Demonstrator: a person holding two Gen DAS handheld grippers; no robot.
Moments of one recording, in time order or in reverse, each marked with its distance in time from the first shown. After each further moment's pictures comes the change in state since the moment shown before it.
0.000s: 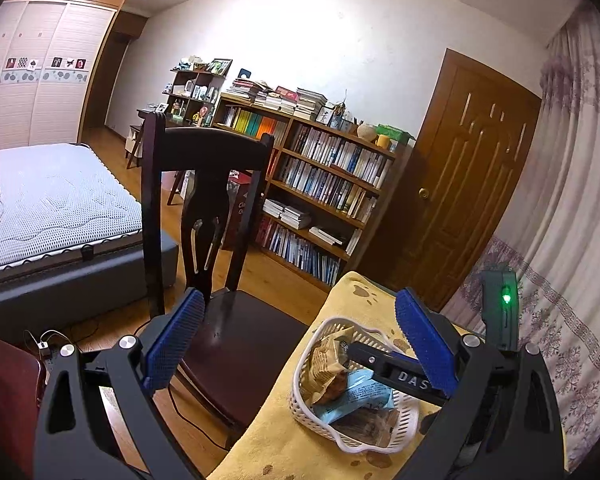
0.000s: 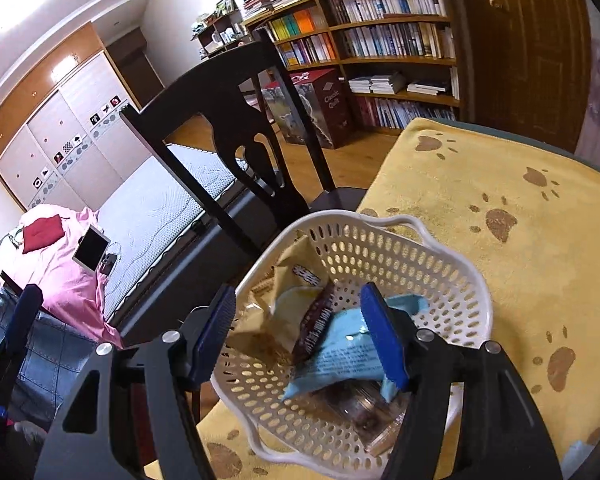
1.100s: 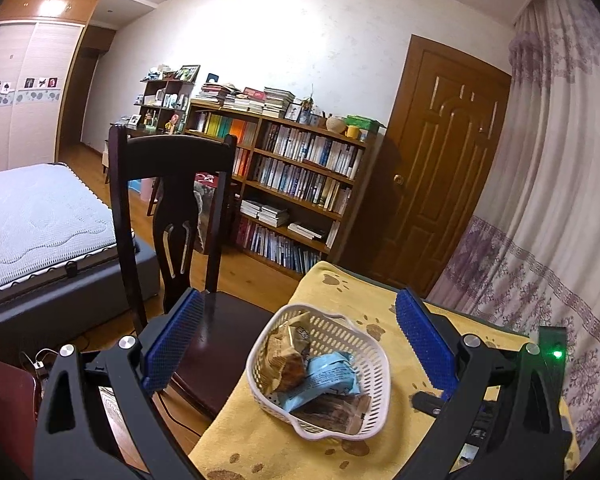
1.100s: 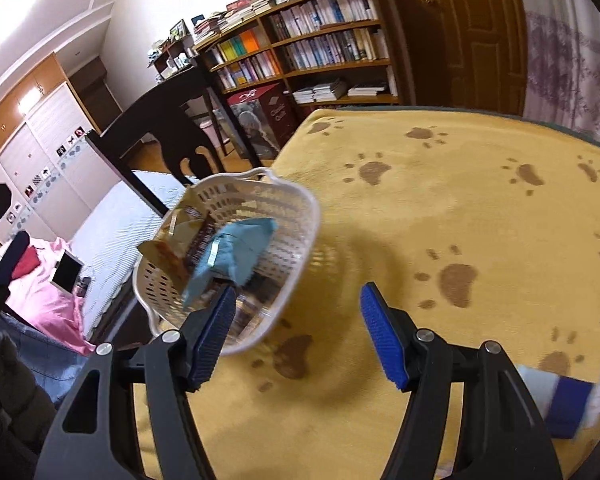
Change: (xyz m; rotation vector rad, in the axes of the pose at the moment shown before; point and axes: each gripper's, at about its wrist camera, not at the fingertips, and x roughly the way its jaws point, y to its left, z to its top) left arm -0.009 -0.040 -0.013 0.099 0.005 -0.069; right arm -0.086 -0.083 -0.074 0.099 -0.072 -0.137
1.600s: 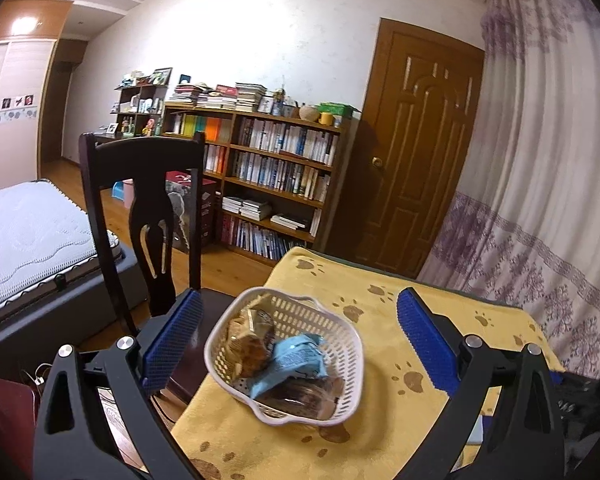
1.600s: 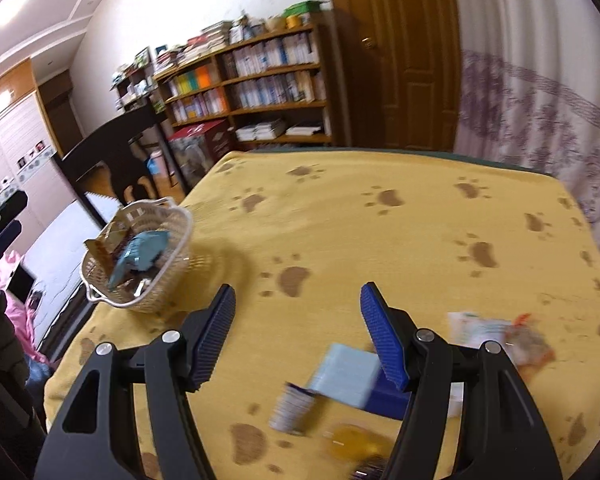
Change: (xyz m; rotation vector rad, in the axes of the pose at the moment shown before) left arm 0.001 -0.045 -0.016 0.098 0.034 -0.051; right arm -0.106 -0.098 -0.027 0.003 -0.151 -0.198
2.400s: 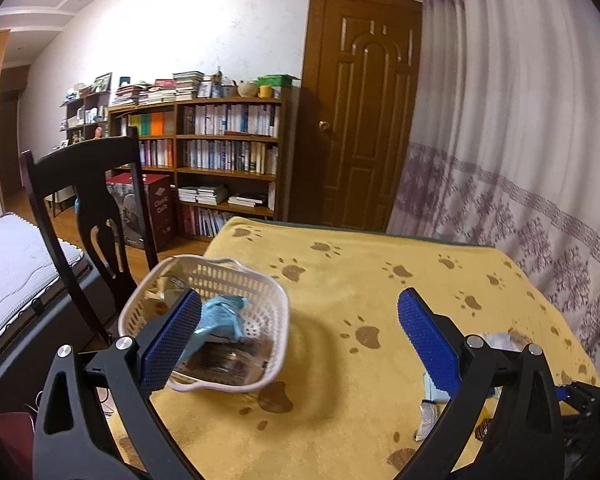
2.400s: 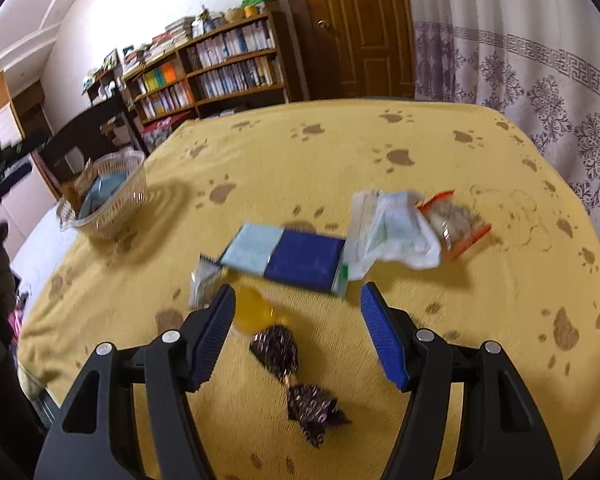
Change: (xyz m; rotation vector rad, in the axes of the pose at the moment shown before) left arm 0.009 -0.079 -0.039 0.182 0.095 -0.123; right arm -0.036 -0.058 -0.111 0.065 0.050 -0.076
